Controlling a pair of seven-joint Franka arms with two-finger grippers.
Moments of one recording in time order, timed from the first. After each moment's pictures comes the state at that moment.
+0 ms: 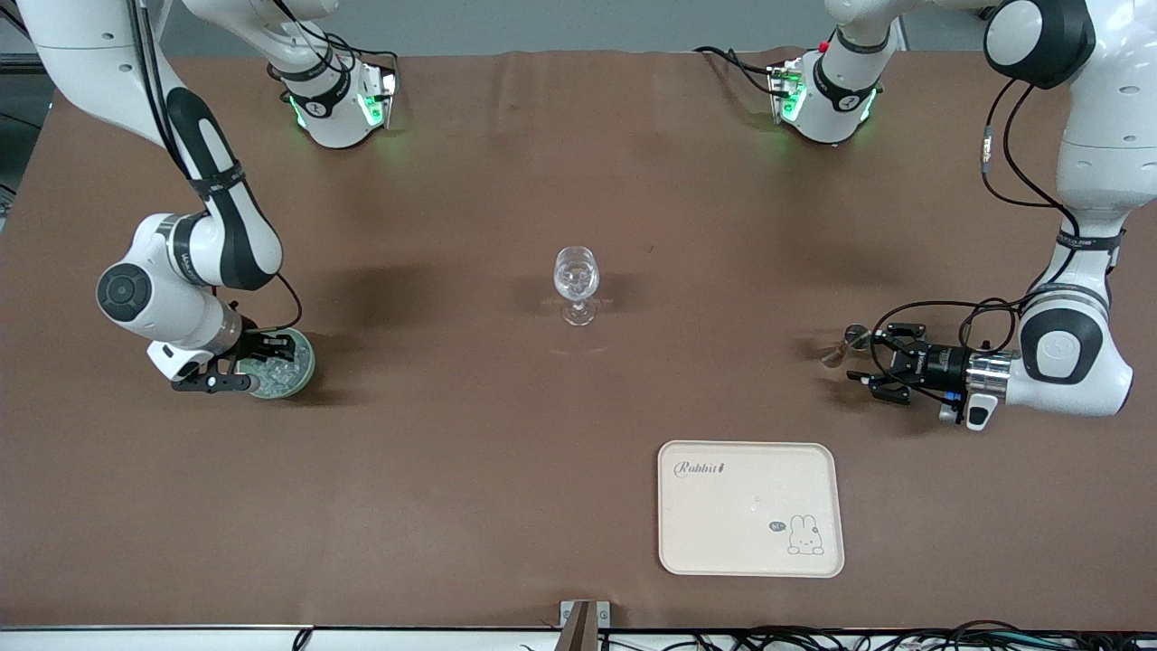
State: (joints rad) left arm 0.34 0.82 -0.14 -1.58 -0.66 1.68 -0.61; right arm 0.04 0.38 -0.09 -2.13 0.05 2.45 -0.09
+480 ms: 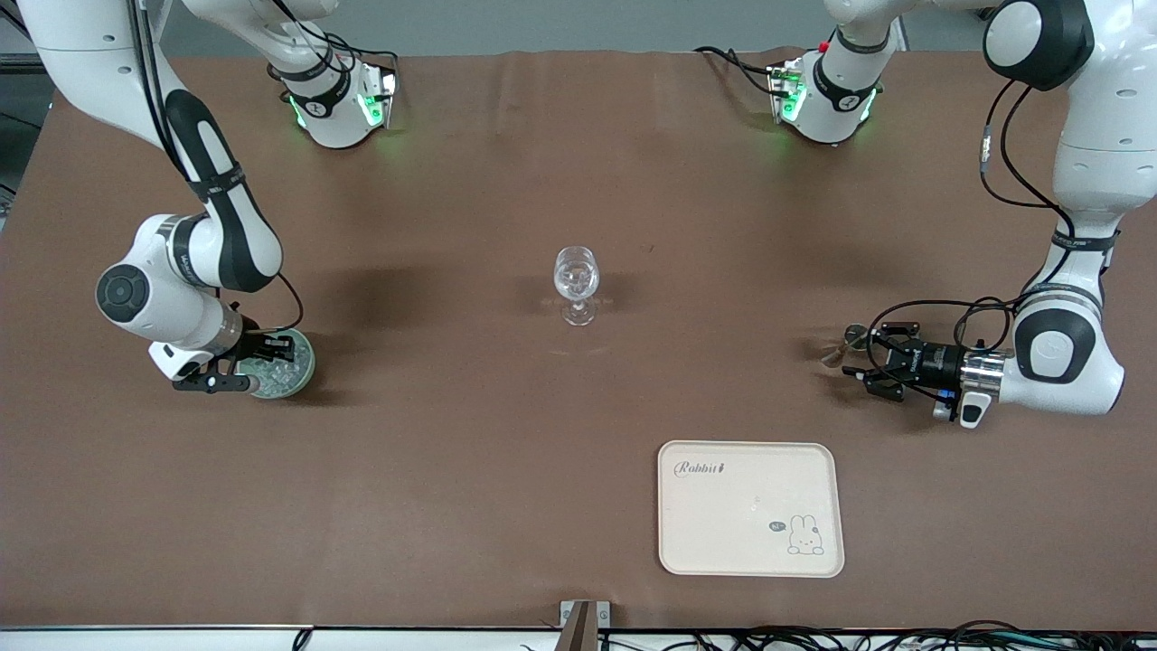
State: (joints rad) left arm 0.34 0.82 -0.14 -1.60 -0.66 1.68 -0.61; right arm 0.04 0.39 -0.09 -2.13 0.09 2.44 -0.09
